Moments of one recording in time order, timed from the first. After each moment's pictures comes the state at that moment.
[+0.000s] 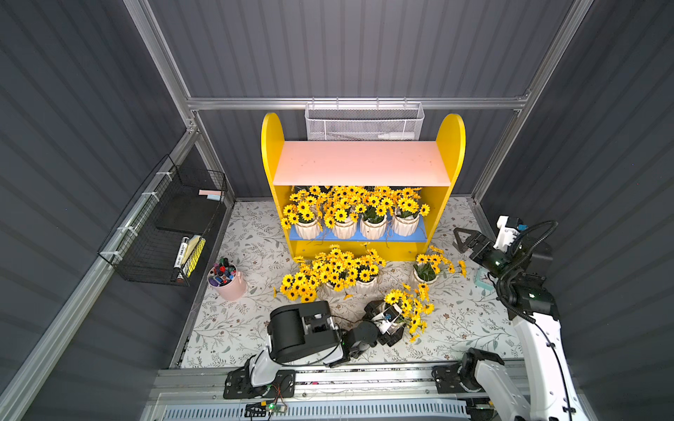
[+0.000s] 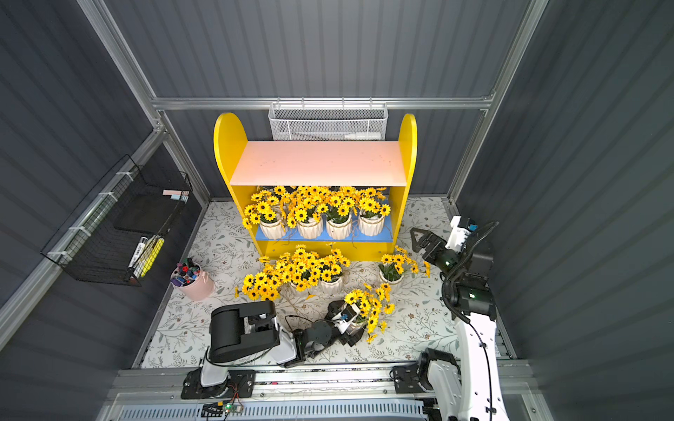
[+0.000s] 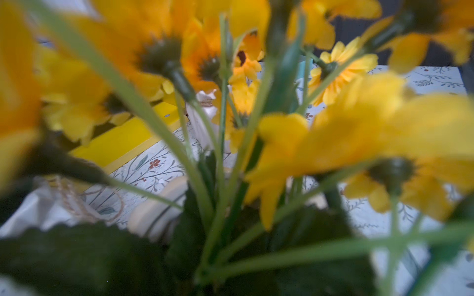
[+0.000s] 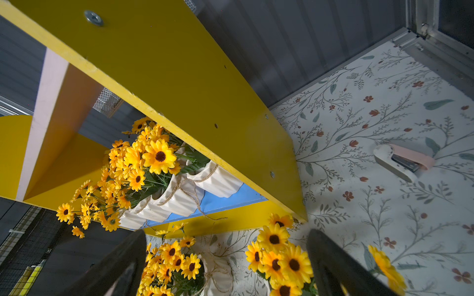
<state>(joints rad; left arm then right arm) -1.28 2.06 0.59 1.28 -0.41 0.05 -0.25 0.82 0.80 -0.29 -0.55 0.55</state>
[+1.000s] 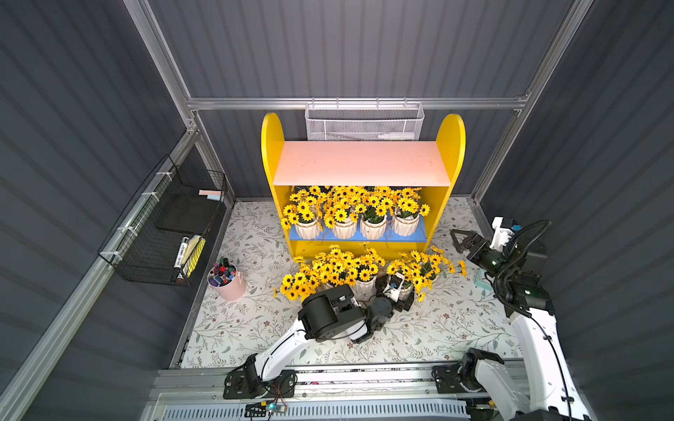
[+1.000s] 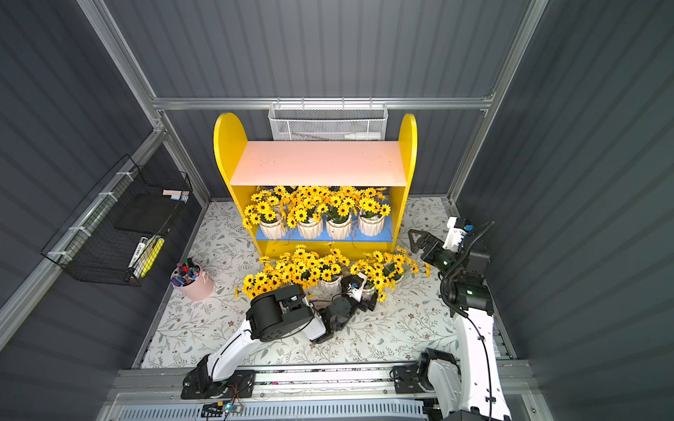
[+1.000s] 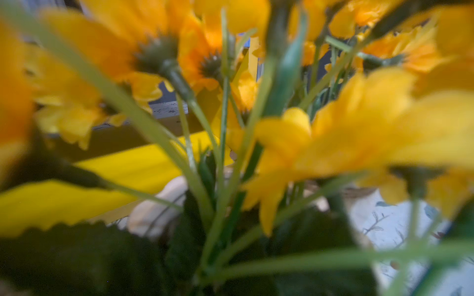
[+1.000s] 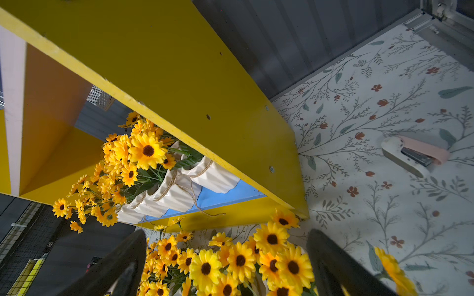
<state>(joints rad) -1.10 2.38 1.01 1.33 -0.49 -0.08 -0.25 0.86 0.77 -0.25 -0.58 0.55</state>
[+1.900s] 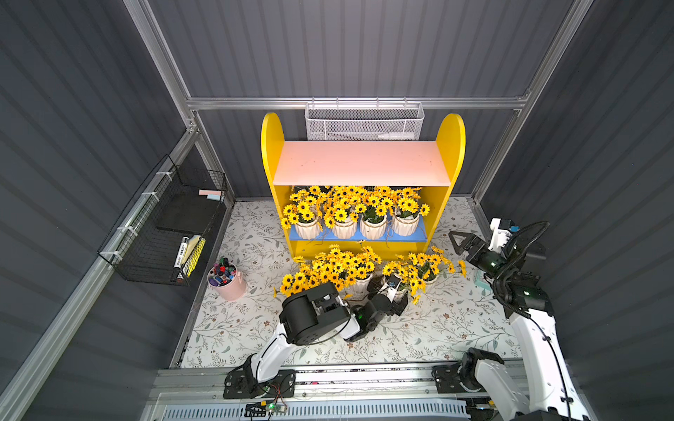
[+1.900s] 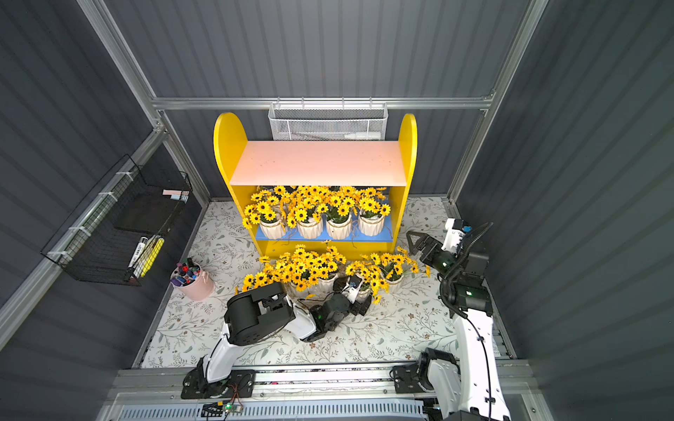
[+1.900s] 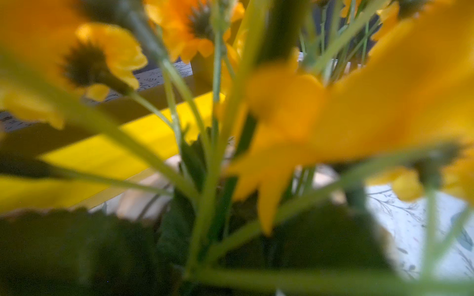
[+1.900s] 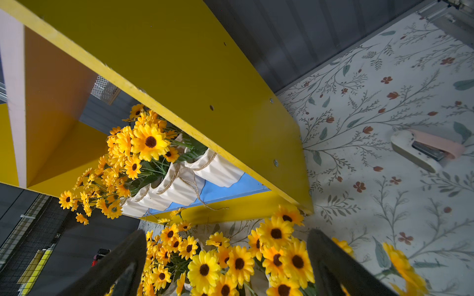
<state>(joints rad) -1.10 2.18 0.88 1.02 -0.47 -0.09 -0.25 0.85 0.75 -0.25 -0.61 0.55</state>
